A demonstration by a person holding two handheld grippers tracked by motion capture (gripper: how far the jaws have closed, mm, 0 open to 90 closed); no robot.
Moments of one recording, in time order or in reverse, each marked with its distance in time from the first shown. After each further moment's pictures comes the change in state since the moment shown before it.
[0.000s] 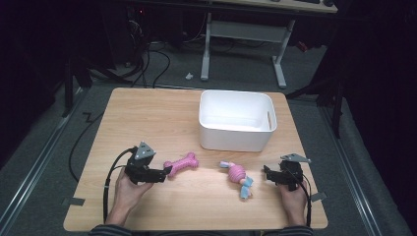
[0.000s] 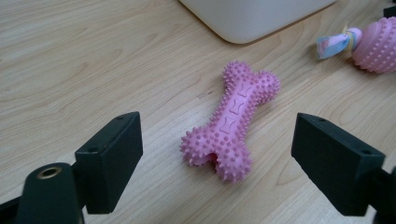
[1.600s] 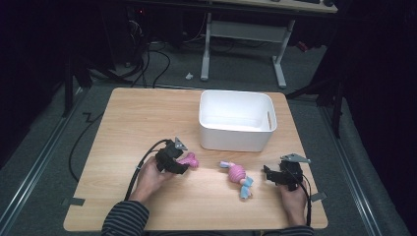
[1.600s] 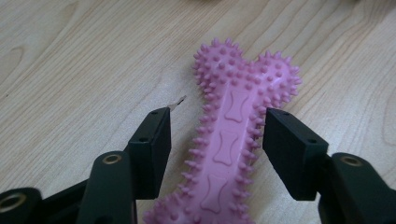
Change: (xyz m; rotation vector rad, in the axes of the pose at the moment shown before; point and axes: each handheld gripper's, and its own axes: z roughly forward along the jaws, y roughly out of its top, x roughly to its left) left arm -0.014 0.029 0.088 0.273 -0.063 0.175; right arm 0.001 0.000 0.000 -0.002 0.003 -0.009
